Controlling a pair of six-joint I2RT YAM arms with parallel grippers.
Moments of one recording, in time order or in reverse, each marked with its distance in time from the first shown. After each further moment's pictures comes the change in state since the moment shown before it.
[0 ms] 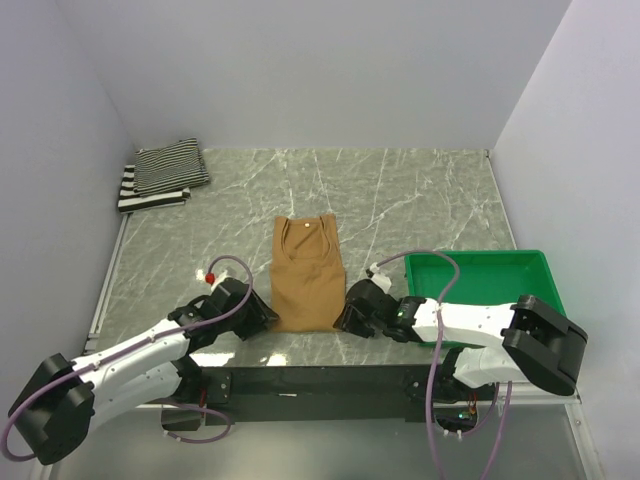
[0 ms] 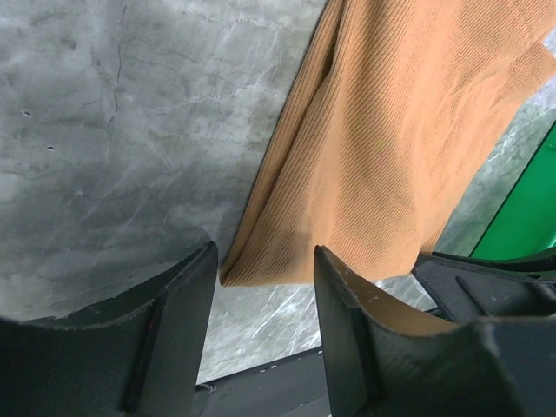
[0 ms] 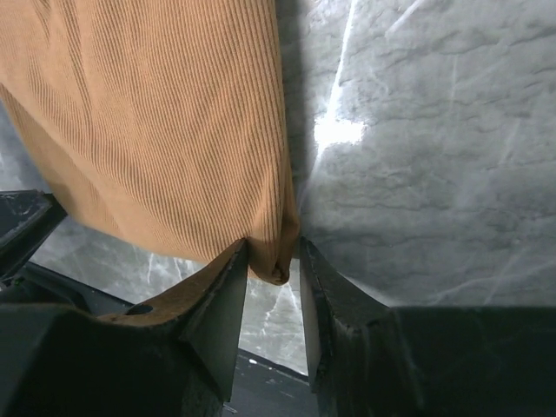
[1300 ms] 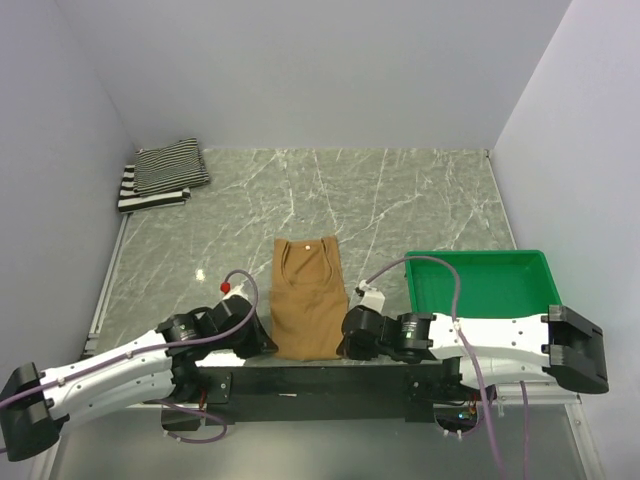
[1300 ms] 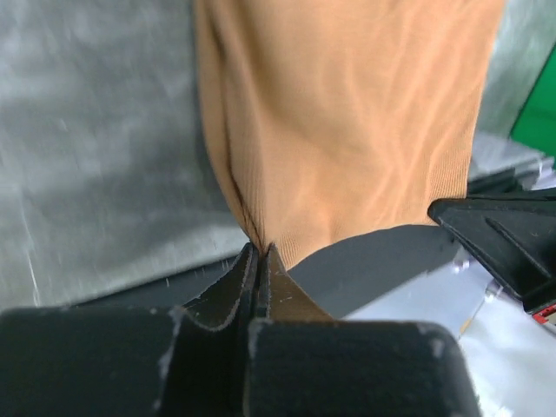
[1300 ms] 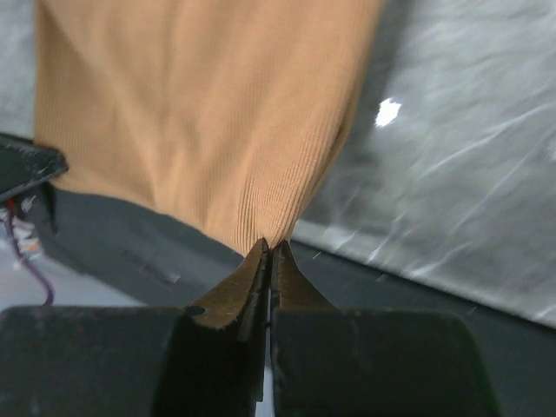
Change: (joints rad) left arm -0.251 -0.183 0.051 -0.237 0.039 0.026; right arm 0.267 -0.169 0.043 -0.241 0.074 0.034
